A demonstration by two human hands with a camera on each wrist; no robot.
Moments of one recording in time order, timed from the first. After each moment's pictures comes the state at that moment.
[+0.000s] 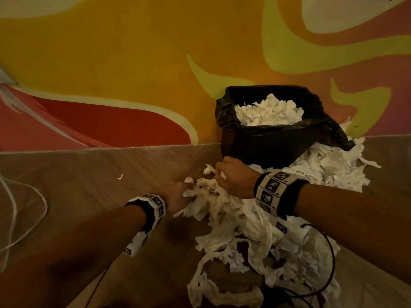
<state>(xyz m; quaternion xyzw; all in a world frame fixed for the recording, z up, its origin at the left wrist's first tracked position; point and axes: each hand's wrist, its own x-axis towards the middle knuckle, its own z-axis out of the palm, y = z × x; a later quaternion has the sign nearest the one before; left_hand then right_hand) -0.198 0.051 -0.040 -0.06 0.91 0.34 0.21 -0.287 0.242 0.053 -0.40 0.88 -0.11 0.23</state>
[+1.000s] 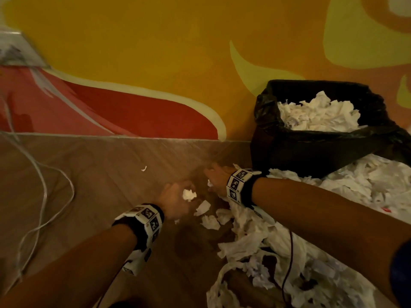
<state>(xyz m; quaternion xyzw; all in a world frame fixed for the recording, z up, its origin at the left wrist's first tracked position) -0.157 0.010 -0.039 -0.21 0.87 0.42 0.14 -0.300 0.132 -0.033 -0.51 0.82 0.16 0.22</state>
